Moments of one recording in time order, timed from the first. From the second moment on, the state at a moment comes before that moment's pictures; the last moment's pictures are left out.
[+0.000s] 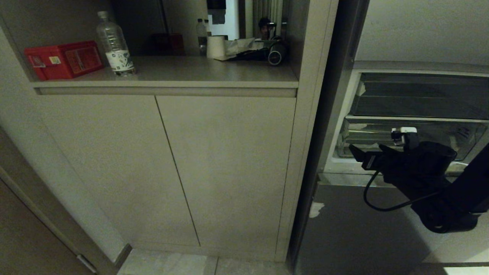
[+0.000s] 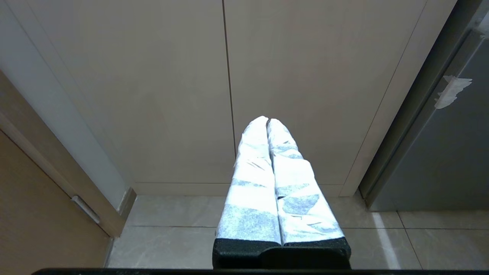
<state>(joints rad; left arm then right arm) 0.00 0.00 -0.03 0.07 0.00 0.02 0.00 2.14 -0.75 -1.42 0.06 0.06</state>
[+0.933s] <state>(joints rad) 0.00 0.00 -0.03 0.07 0.00 0.02 0.00 2.26 -0.96 -1.40 0.02 0.03</state>
